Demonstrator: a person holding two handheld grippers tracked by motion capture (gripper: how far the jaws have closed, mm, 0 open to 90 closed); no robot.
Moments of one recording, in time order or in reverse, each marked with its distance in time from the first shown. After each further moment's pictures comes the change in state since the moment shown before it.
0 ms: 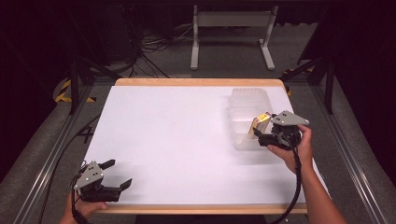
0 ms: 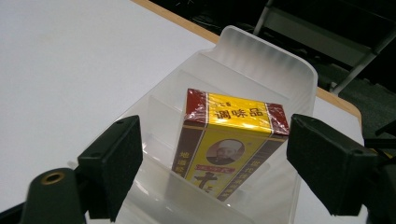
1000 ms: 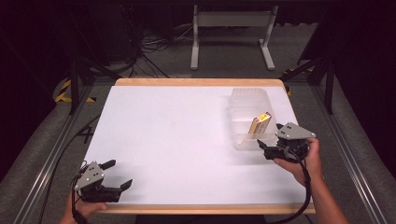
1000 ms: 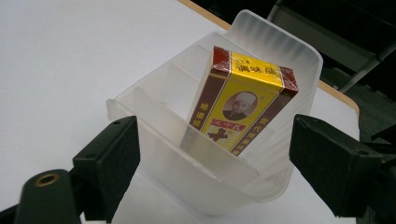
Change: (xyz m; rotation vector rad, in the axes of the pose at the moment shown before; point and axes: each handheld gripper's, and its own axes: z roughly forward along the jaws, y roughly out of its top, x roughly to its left) left arm -0.001 0.000 0.000 0.001 -0.004 -0.001; right arm 0.009 -0.020 -0.028 0.023 0.021 -0.081
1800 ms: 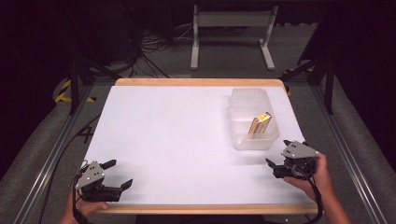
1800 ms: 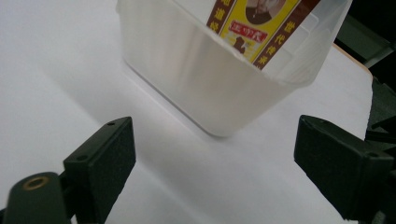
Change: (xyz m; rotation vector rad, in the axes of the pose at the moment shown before) left arm 0.001 0.001 0.002 0.005 -0.006 -0.001; right arm 0.002 -0.055 -0.009 0.087 0.029 -0.089
